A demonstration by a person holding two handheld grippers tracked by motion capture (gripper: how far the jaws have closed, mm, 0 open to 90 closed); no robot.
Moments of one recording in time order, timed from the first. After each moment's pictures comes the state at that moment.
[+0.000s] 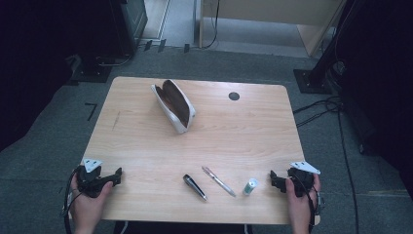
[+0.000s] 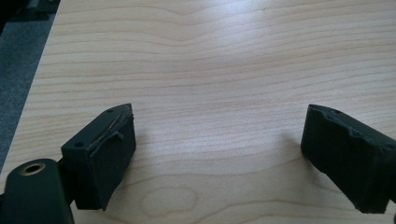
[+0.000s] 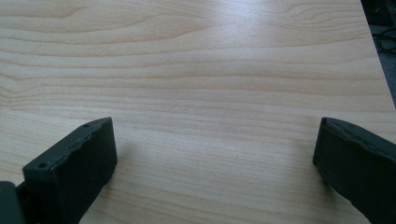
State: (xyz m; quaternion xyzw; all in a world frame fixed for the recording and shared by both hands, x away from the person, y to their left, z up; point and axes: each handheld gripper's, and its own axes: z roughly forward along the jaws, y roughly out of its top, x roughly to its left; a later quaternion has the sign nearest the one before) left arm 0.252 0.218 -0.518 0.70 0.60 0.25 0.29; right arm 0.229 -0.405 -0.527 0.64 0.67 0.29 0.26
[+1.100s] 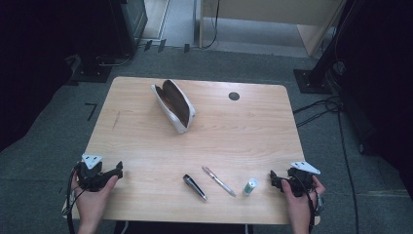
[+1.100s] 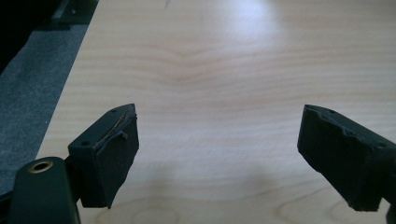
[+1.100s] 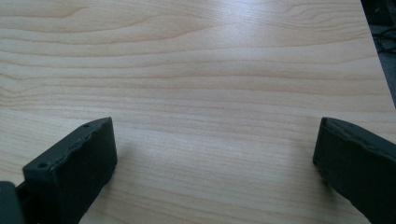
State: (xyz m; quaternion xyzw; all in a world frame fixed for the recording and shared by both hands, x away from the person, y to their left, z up) left arm 0.258 0.198 -0.490 0.67 0.62 0.28 0.30; right arm 0.229 -0.404 -0.527 0.64 0.67 0.29 0.26
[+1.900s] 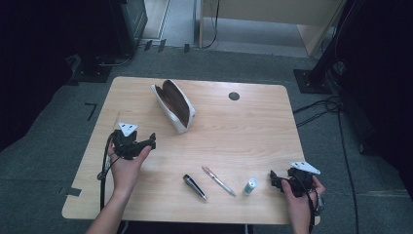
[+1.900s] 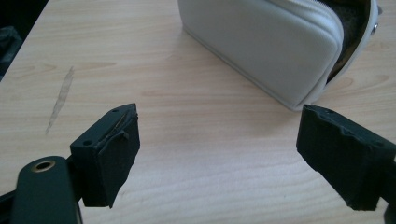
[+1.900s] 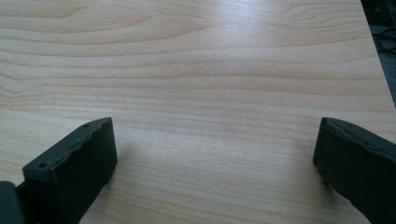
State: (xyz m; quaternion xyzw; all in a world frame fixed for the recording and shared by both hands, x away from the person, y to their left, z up) left arm 0.329 0.104 -0.445 0.69 0.57 0.27 0.36; right arm 0.229 -0.405 -0.527 0.64 0.67 0.29 0.26
